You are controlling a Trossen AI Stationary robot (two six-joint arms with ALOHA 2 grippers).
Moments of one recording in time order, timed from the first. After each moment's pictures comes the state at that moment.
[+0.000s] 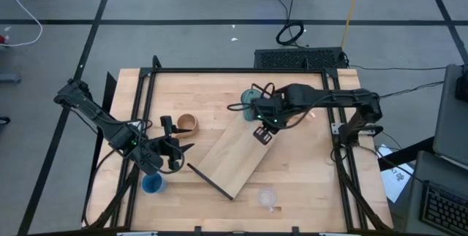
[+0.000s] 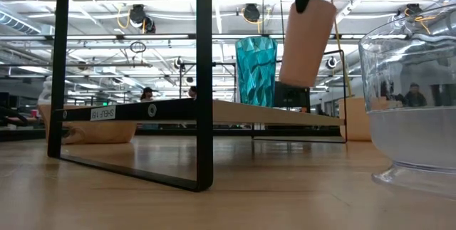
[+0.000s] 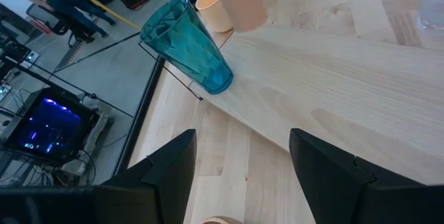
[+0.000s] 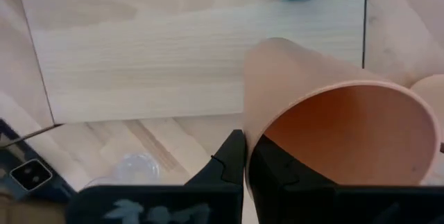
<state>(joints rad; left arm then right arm) -0.65 1.10 0.93 -0.68 -0.89 -0.18 0.04 1.74 1.83 -1.49 0.00 0.77</state>
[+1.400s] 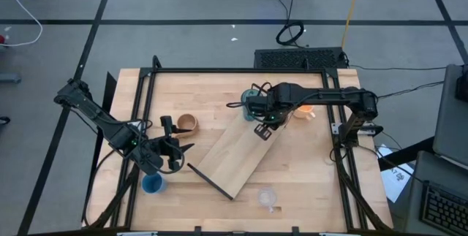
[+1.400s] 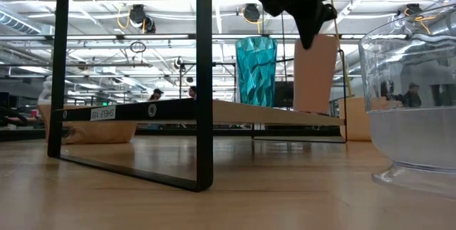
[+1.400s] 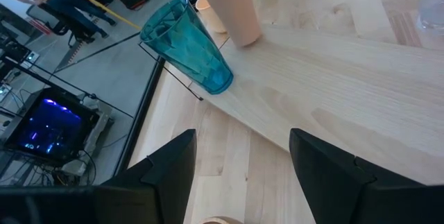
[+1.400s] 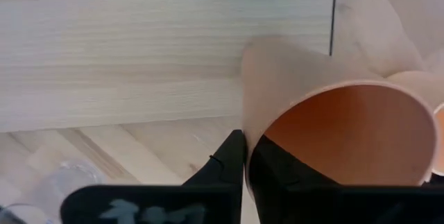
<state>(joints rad) -0.65 1.10 0.93 -0.68 -0.89 -0.18 -0.05 1.77 1.69 -1.47 0.00 0.66</state>
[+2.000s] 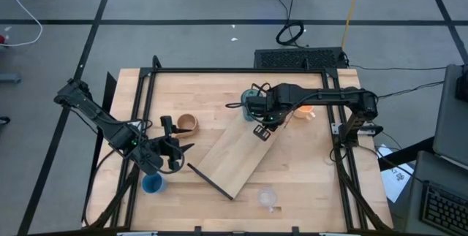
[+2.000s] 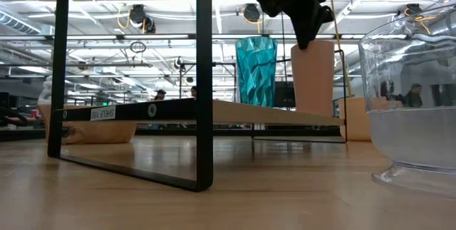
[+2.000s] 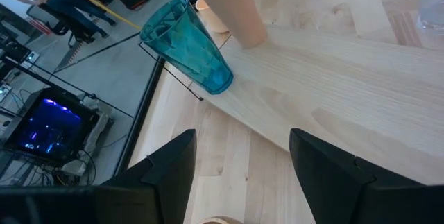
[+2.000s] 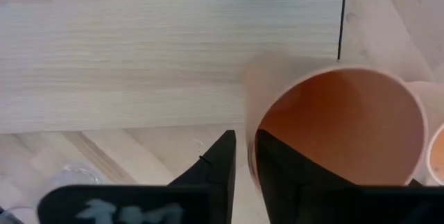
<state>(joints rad) -0.65 1.10 0.93 -0.68 -0.89 -0.18 -0.05 1.77 1.67 -1.43 0.01 0.64</state>
